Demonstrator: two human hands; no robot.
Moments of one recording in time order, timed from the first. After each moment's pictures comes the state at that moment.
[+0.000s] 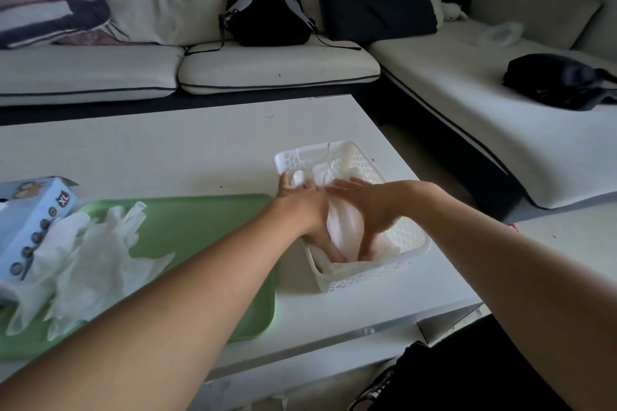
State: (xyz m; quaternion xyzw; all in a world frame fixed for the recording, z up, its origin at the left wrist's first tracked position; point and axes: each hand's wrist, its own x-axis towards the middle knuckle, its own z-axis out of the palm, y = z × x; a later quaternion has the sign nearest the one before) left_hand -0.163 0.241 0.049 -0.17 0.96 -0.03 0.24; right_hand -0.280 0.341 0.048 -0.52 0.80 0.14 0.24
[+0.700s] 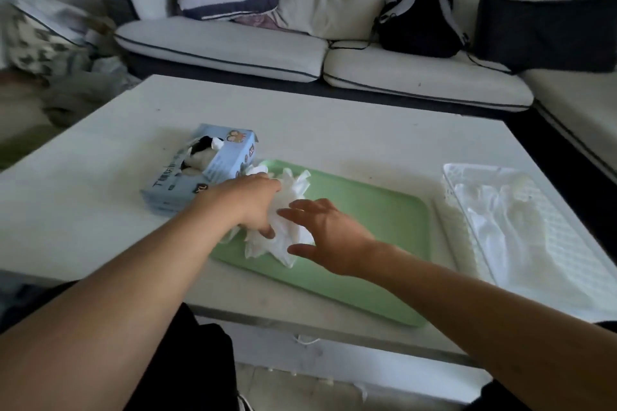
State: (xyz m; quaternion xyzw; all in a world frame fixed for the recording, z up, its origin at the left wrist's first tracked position) left_hand 0.119 0.052 0.039 -0.39 0.91 0.09 0.13; right_hand -0.025 0.178 -0.001 -0.73 0.66 -0.08 0.13
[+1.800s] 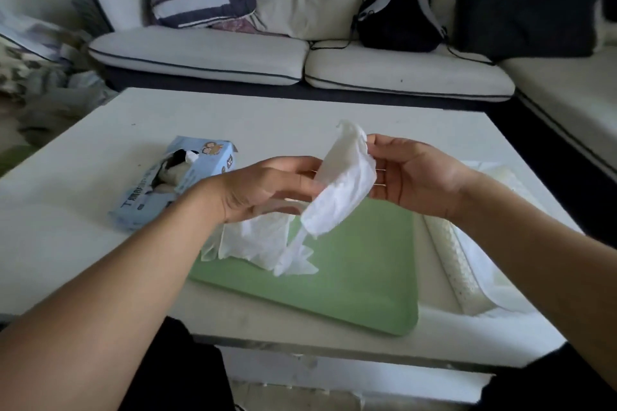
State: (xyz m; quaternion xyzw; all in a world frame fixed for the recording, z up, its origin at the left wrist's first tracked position) left_hand 0.085 0.083 0.091 -0.20 0.70 0.69 -0.02; right_hand -0.133 0.203 0.096 -0.34 0.46 -0.54 0.62
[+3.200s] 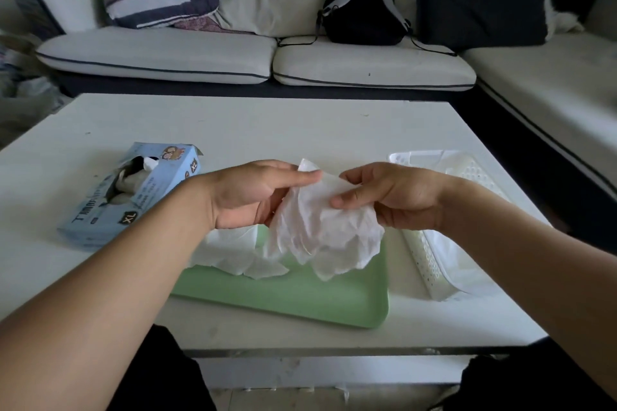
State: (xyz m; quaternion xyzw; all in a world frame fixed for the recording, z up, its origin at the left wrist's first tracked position) left_hand 0.046 0.101 0.091 -0.21 0.64 0.74 0.04; right_hand -0.138 0.241 0.094 -0.36 0.57 -0.39 0.63
